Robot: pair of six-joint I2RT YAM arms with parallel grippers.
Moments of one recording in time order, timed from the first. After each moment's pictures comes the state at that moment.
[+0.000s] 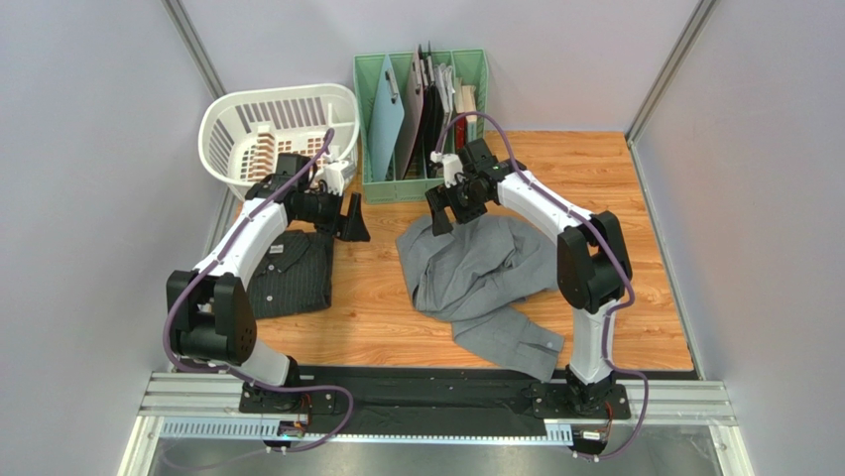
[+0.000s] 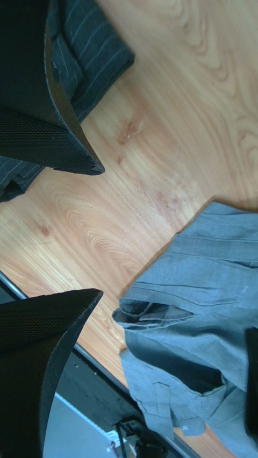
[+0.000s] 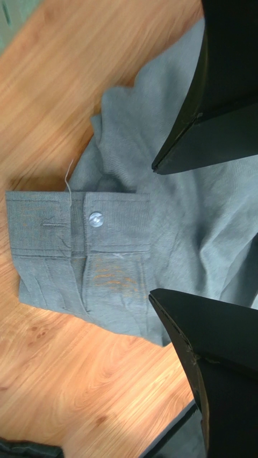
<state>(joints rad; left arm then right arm) -0.12 1.52 1.18 -0.70 0.65 0.16 0.49 1.98 1.64 -0.70 -0.36 -0.05</state>
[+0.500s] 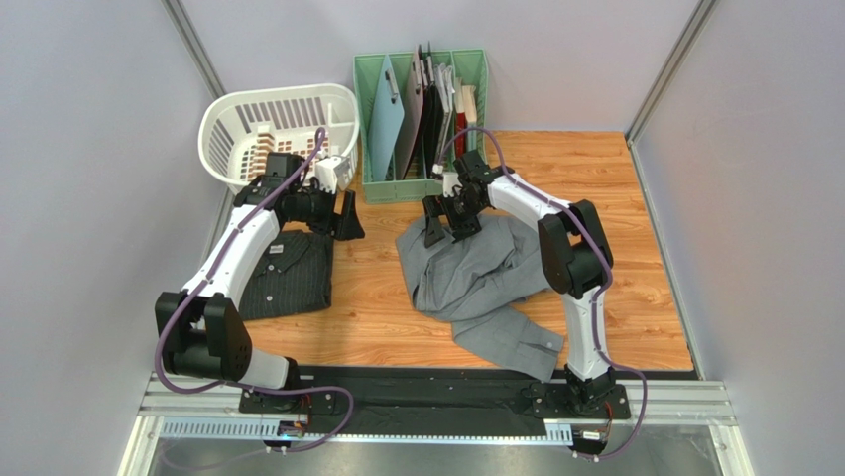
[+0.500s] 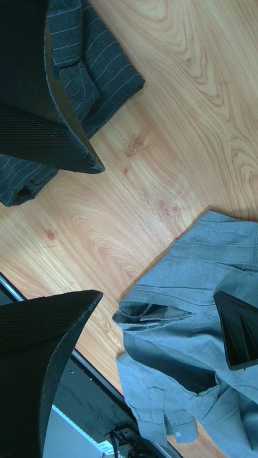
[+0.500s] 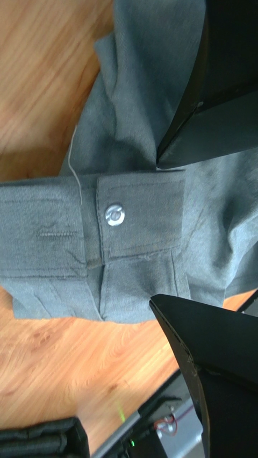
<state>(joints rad) -0.10 1.42 1.19 -0.72 0.61 0.17 0.47 2.14 1.67 -0.70 -0.50 0.13</state>
